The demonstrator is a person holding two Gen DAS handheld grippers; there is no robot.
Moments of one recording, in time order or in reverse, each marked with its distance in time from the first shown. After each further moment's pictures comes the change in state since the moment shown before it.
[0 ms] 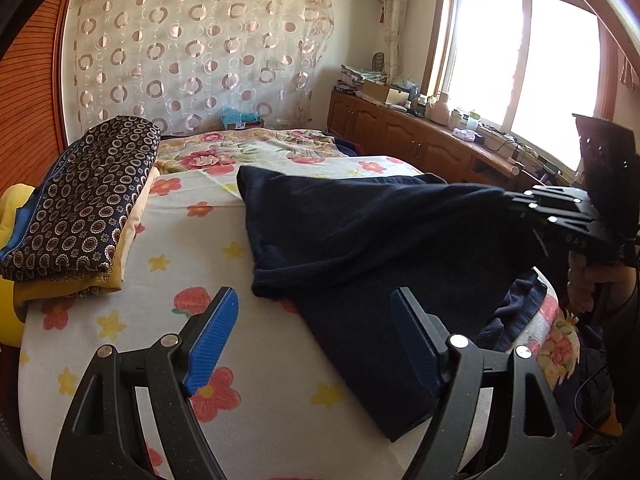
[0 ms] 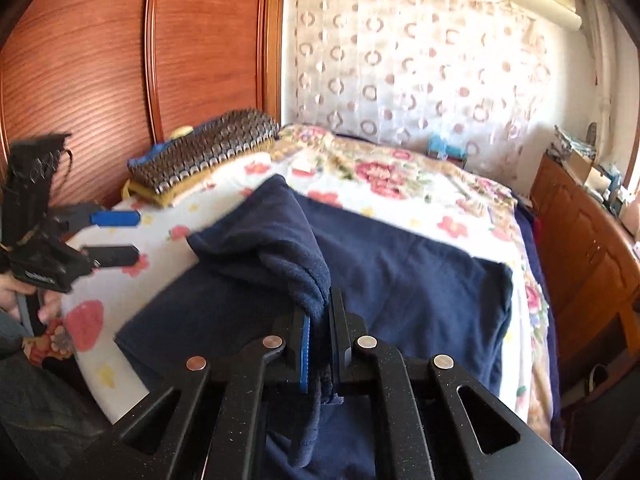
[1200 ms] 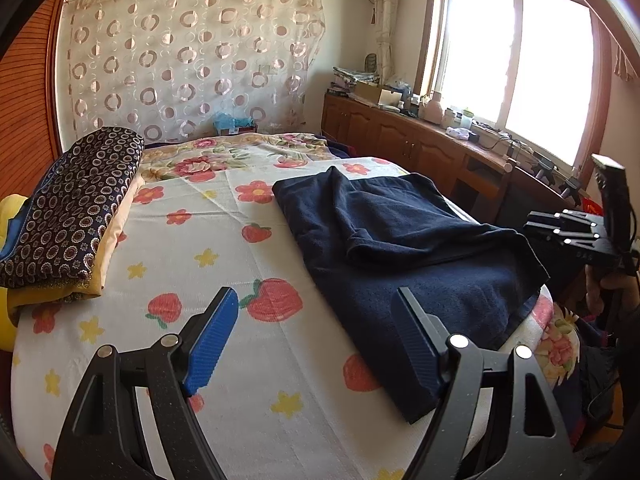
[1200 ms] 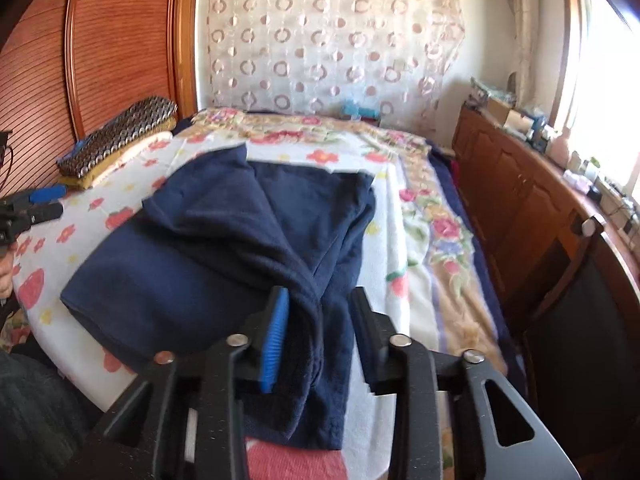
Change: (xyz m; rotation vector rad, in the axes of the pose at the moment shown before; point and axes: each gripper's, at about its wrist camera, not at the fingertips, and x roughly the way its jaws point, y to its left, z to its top) left arm 0.007 -0.027 0.002 0.021 -0.011 0.002; right arm -0.087 -0.029 -0.046 0.152 0.088 -0.241
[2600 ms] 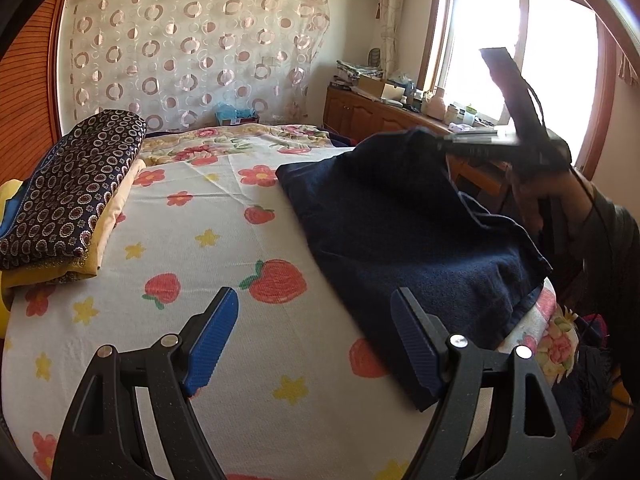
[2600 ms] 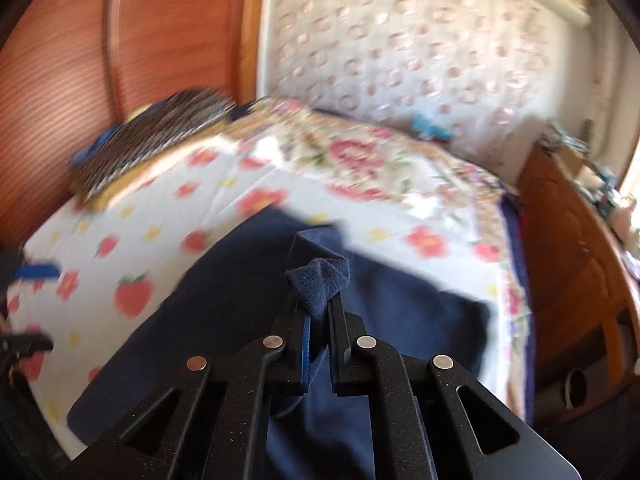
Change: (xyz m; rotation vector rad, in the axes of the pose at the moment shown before) left arm 0.007 0.004 -0.012 -0.020 0.024 -0.005; right arm 0.113 0.058 0.122 -0.157 0.015 0.150
